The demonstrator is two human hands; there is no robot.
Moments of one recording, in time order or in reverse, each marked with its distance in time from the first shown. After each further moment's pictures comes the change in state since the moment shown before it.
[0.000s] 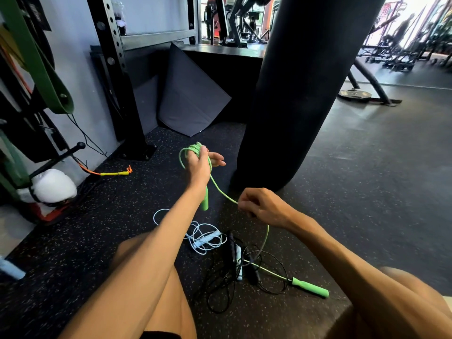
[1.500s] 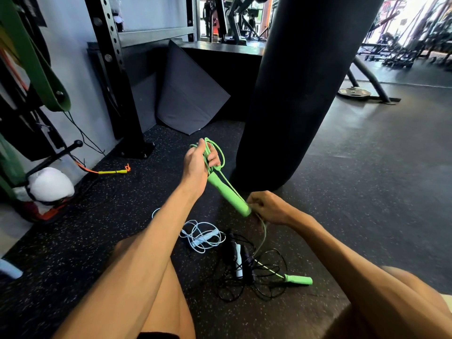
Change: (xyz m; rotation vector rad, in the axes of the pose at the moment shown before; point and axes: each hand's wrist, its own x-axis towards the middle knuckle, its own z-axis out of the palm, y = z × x) left_hand -0.003 0.018 -0.002 -0.297 -0.134 -0.204; right_hand 0.007 0.034 0.005 -0.057 -0.062 0.208
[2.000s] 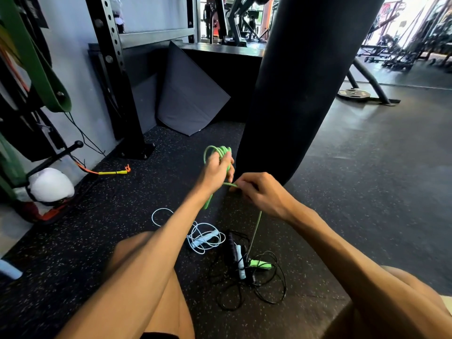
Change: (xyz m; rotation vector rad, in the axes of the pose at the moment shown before) left_hand 0.000 -0.030 0.008 0.715 -0.172 0.171; right_hand -0.019 -0.063 -0.029 0.034 0.224 -0.317
